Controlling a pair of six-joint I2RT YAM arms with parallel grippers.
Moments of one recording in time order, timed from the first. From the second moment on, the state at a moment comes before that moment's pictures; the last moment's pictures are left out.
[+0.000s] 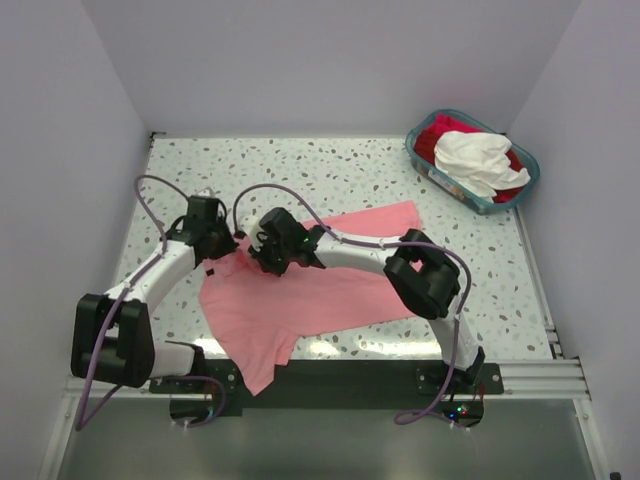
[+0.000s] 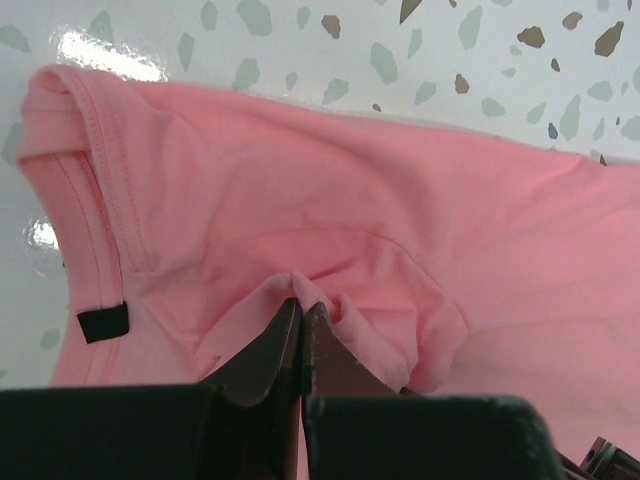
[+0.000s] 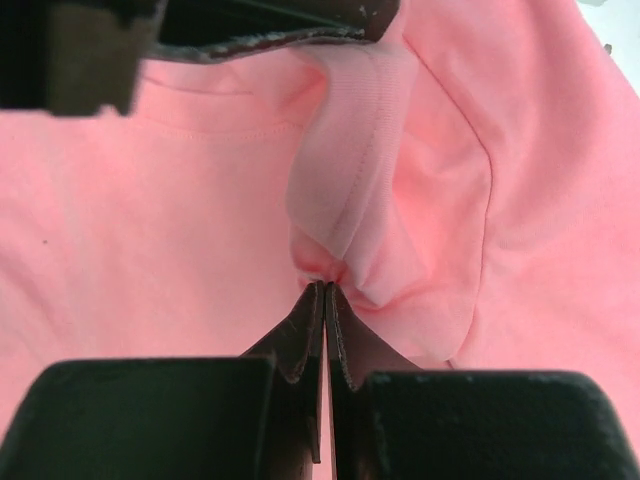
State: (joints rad) left arm -0.16 1.34 0.78 -0.36 -0.05 -0.58; right arm 0.99 2.11 1.53 -0.21 -0.17 -0.07
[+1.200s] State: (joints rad) left arm -0.20 1.16 0.62 -0.54 0.20 -0.58; right arm 0.93 2.11 1.53 -0.37 -0.28 -0.29
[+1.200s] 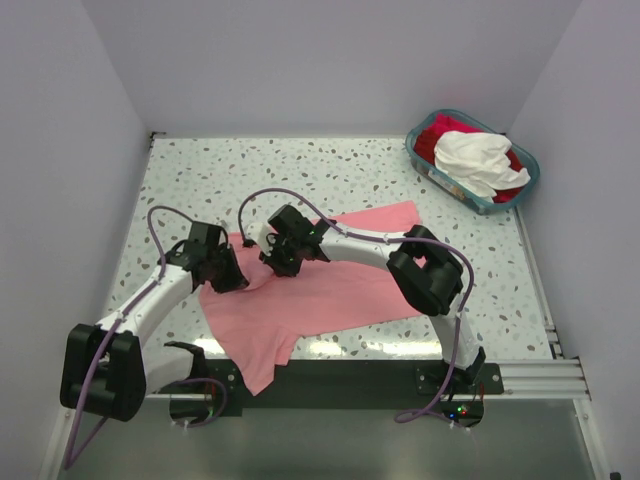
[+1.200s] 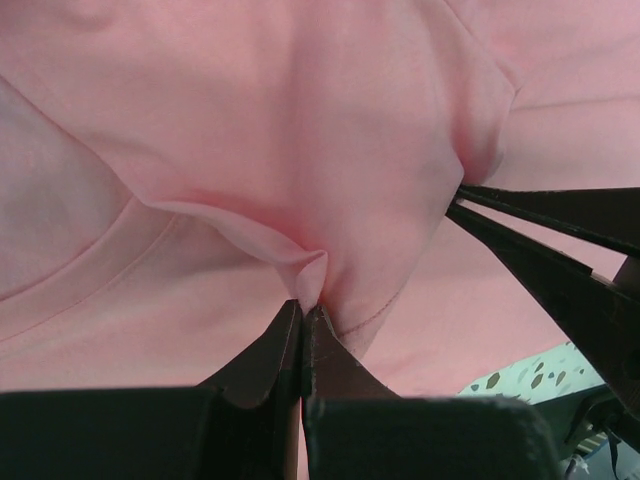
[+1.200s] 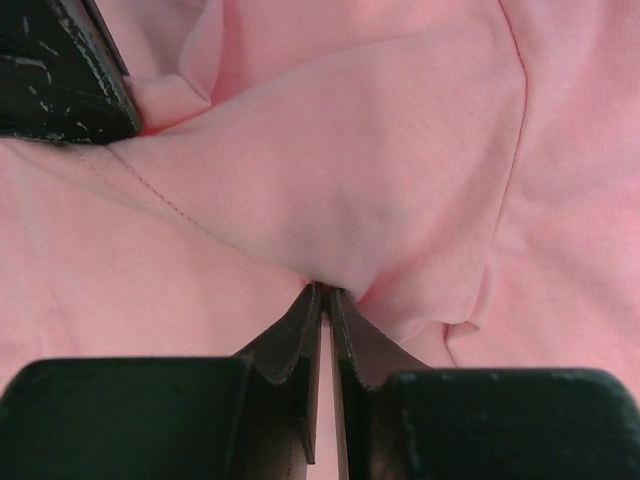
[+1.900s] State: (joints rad) left arm -0.23 1.15 0.59 -0.55 0.21 -0.60; right arm 0.90 1.97 1.45 -0.41 -0.23 -0.26
